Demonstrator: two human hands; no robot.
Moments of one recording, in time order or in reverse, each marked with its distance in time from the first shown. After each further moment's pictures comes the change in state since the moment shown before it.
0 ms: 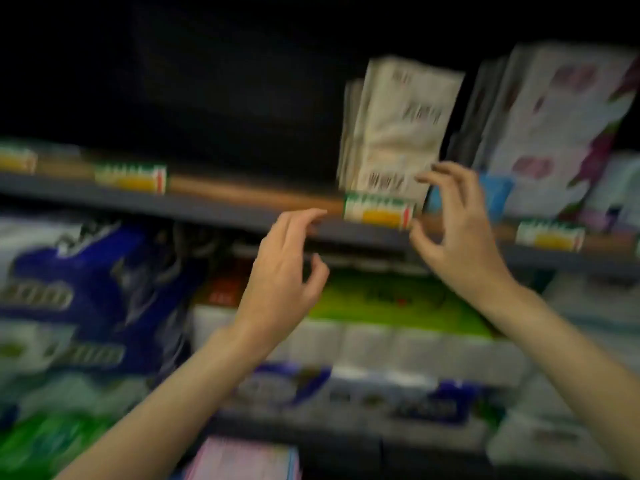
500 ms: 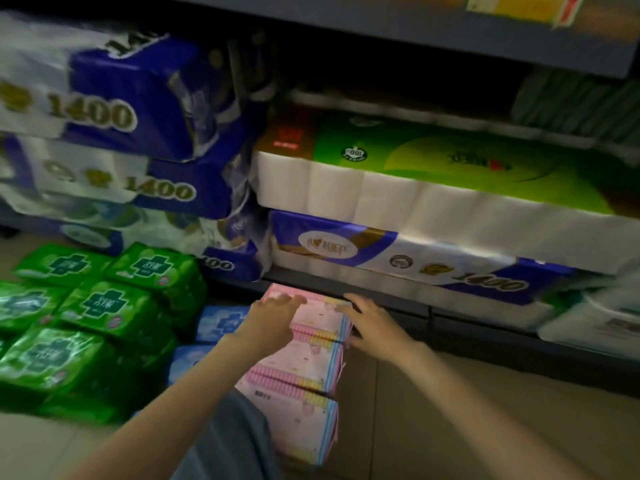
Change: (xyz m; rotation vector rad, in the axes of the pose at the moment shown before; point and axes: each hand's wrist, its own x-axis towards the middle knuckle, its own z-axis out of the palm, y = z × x) left_hand -0.248 -0.083 -0.006 0.521 -1.260 -0.626; right_hand -0.269 -0.047 0.203 0.146 -1.169 0.170
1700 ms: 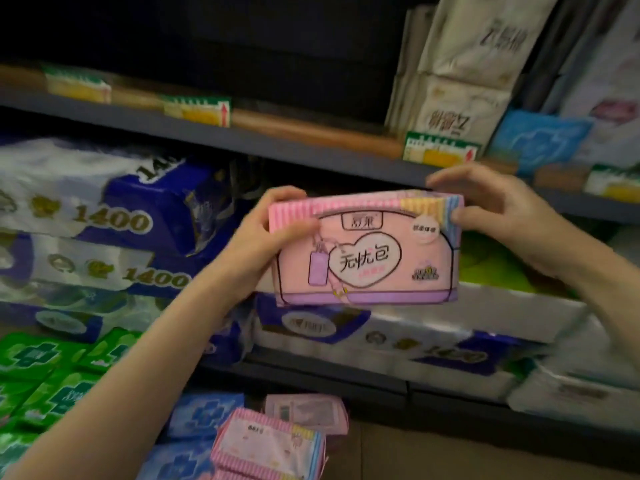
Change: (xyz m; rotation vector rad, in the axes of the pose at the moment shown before) left_hand -0.049 0.021 -0.223 -1.476 0.473 0.500; right_hand -0.109 -0.054 -0.317 0.450 0.550 -0.250
